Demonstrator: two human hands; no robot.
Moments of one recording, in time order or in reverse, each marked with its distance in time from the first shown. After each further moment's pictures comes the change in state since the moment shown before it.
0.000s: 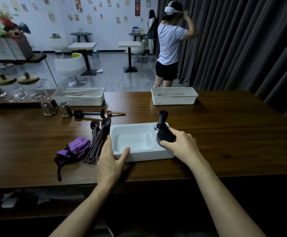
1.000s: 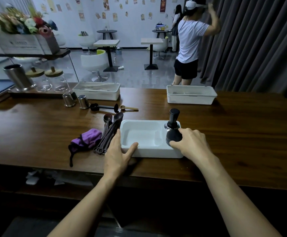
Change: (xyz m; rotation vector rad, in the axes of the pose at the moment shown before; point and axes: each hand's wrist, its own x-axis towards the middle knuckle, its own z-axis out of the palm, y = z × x) left_hand -0.001 0.003 0.000 0.032 0.015 -0.015; right_hand 0.021 0.008 0.000 -0.259 -0.058 -0.091
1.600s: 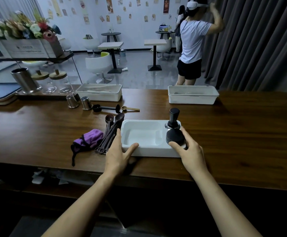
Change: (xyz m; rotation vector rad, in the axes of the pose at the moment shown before) left_hand 0.000 0.010 -0.006 -0.040 -0.075 -0.051; right_hand -0.023 0.021 0.047 0.724 0.167 0.022
